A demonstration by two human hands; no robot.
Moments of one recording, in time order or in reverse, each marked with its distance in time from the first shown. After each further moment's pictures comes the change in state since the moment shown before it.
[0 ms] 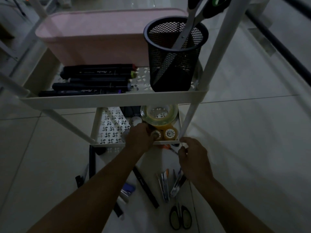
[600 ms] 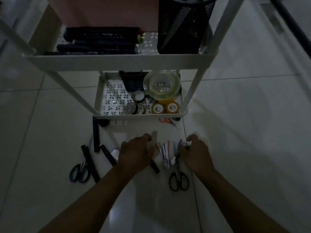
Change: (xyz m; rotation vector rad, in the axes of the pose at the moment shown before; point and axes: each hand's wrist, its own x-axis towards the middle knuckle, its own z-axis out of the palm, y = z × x) left_hand -0.123 -0.053 0.021 0.230 -0.126 0.133; right_hand -0.057 0.038 0.013 -0.140 -0.187 0.272
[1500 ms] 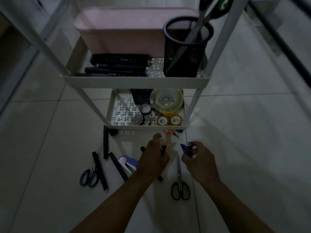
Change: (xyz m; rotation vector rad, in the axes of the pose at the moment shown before) left_hand -0.002 0.046 -0.005 -0.415 0.055 -0.056; right_hand -0.020 -0.026 -0.034 0.176 0.043 -0.100
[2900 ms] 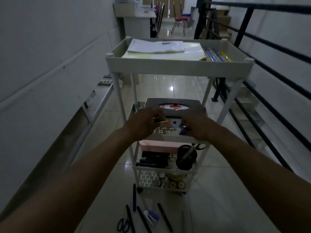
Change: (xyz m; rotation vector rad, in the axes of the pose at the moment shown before) left_hand -0.043 0.292 -0.458 0.337 0.212 0.623; right_hand -0.026 -0.457 -0.255 -0.736 -0.107 -0.707
